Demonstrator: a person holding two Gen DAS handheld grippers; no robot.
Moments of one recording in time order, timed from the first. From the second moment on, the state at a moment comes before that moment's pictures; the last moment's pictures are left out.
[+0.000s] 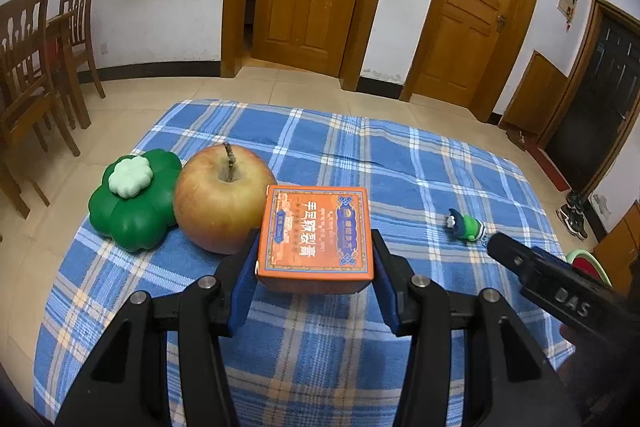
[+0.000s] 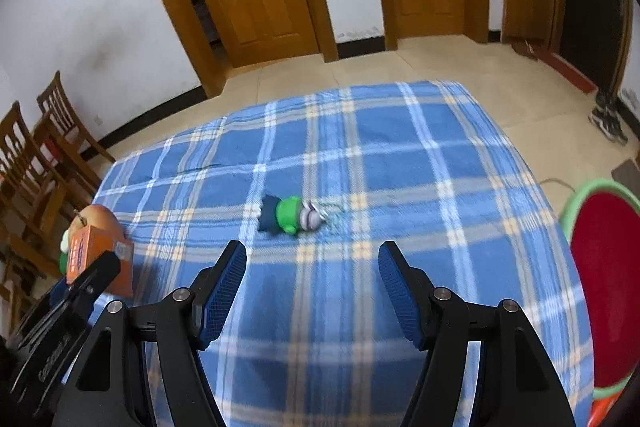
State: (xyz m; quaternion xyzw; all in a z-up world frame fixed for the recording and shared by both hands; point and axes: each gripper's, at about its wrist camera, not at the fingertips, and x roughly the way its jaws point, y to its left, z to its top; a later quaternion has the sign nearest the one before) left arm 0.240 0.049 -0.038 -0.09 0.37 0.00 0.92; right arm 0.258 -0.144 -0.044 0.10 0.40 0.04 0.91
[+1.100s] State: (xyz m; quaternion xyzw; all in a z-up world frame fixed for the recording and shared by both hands) left arm 0.242 0.048 -0.045 -0.10 0.38 0.00 0.92; right arm 0.291 -0.111 -0.068 0.05 0.41 0.02 0.91
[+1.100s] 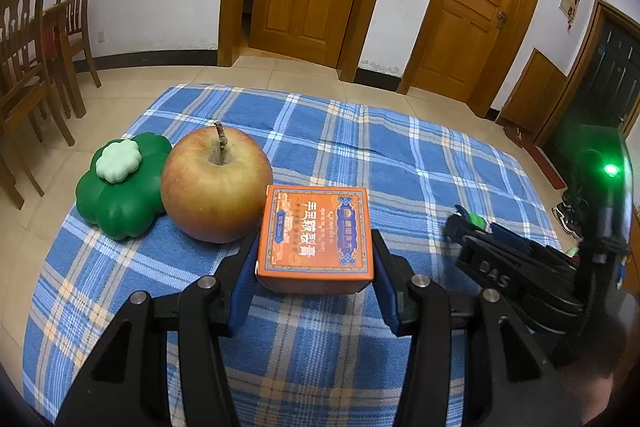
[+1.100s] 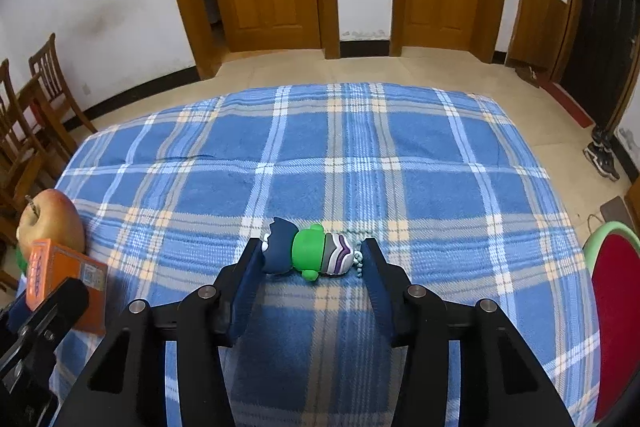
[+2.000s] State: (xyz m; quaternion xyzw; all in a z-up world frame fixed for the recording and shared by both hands) left arm 0.231 0.020 -0.036 -0.06 0.37 -0.03 0.93; right arm 0.135 -0.221 -0.010 0.11 0.35 -0.04 0.93
